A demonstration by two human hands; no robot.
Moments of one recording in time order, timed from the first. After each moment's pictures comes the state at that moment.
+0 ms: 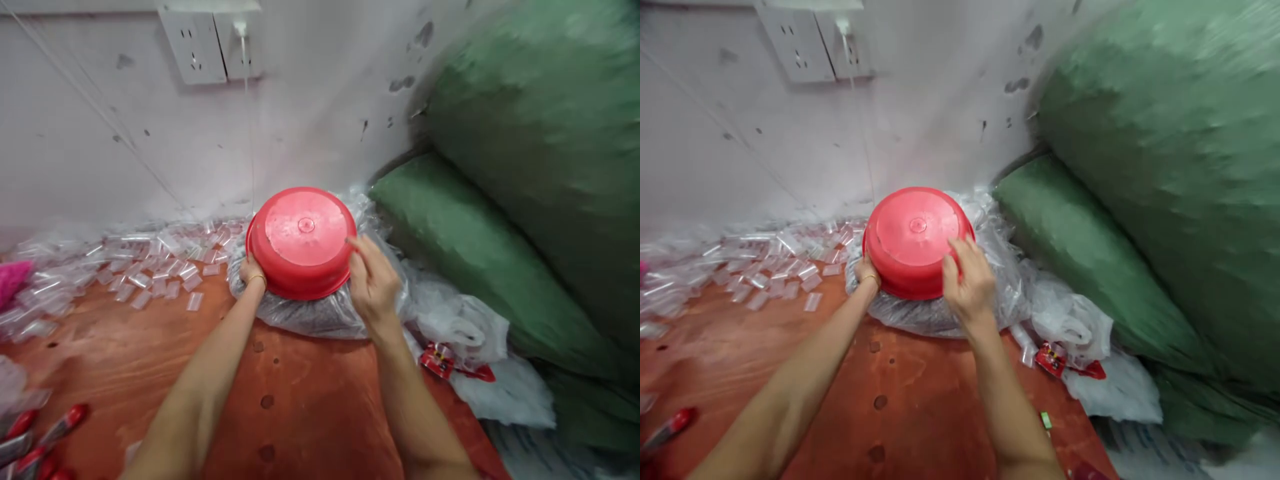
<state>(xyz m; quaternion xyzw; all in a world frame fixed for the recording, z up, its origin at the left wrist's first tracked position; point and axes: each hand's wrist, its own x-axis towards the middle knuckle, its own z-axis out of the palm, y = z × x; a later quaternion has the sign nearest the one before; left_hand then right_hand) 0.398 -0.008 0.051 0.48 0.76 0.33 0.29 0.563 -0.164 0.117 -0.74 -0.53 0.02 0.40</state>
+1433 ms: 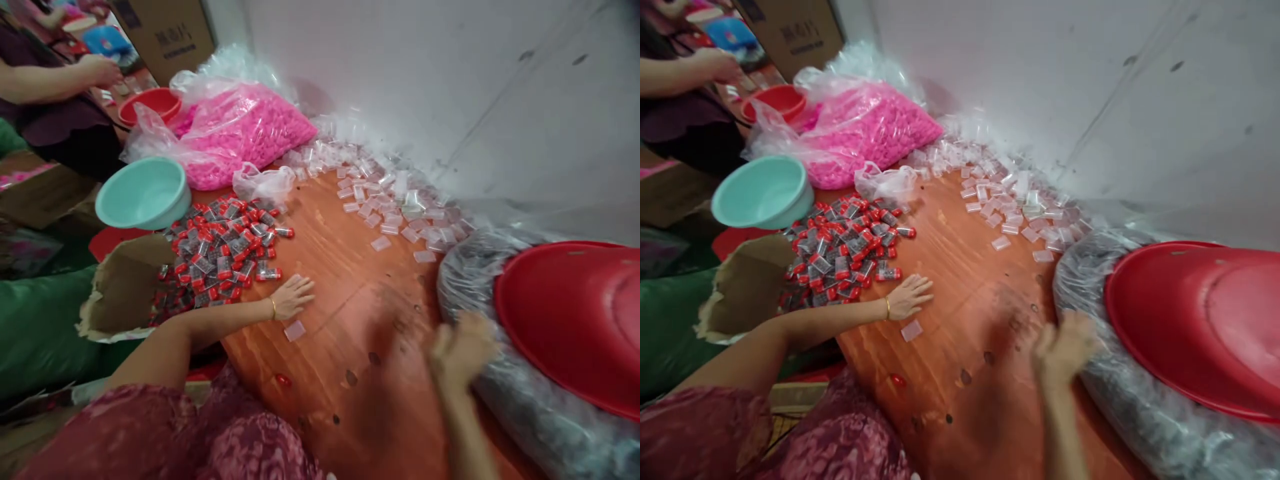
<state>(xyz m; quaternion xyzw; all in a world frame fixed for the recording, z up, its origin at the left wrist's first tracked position) 0.061 -0.324 -0.013 0.81 0.56 -0.03 0.15 0.417 -0.192 -0.006 -0.58 -0.77 -0.05 0.27</state>
